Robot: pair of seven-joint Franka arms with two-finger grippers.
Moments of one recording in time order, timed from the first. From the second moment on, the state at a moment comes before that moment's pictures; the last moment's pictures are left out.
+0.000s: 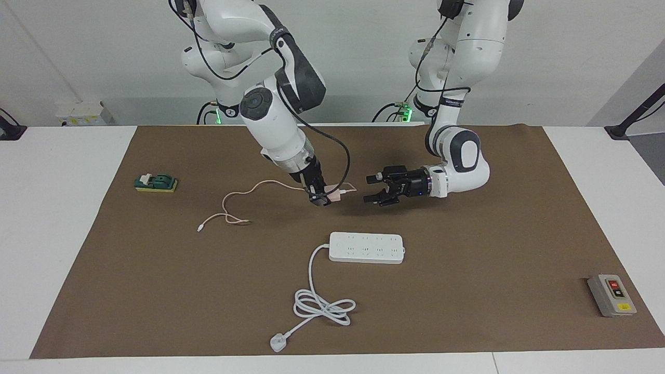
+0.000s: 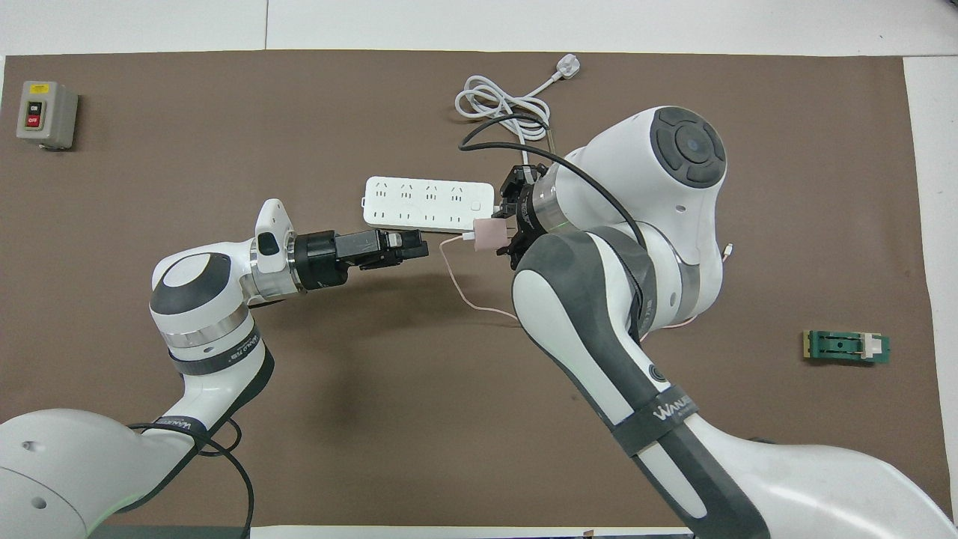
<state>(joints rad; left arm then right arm) -0.23 0.29 -0.02 -2.17 -1.83 1.78 0.94 0.57 0.32 -0.13 -1.67 0.44 2.11 1.69</state>
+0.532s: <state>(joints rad) -0.24 0.29 -0.03 -2.17 -1.82 1.81 0.94 0.65 0.36 -0.13 -1.65 0.44 2.17 1.76</state>
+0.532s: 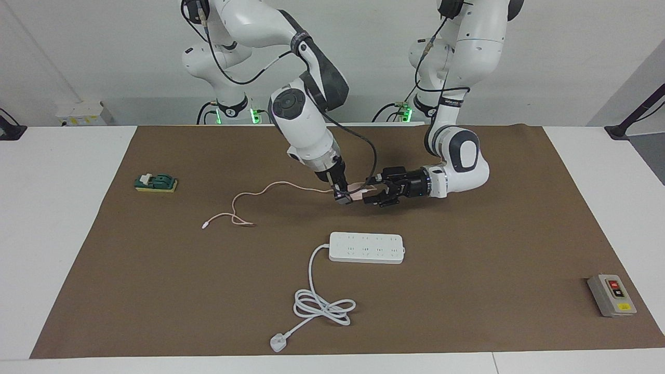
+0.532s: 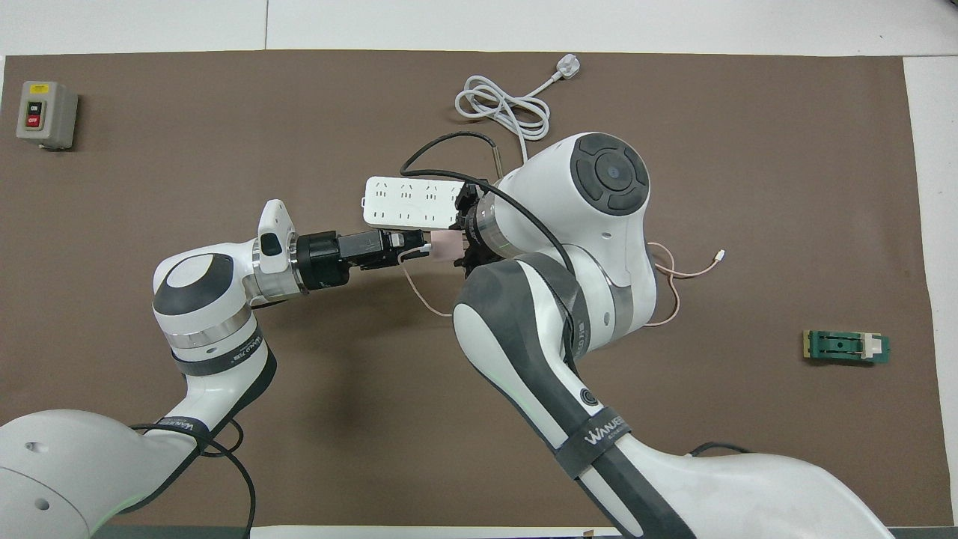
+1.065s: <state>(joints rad) -0.25 0.29 -0.03 -2.17 -1.82 1.83 0.94 0.67 0.36 -0.13 -1.64 0.44 2.17 1.77</state>
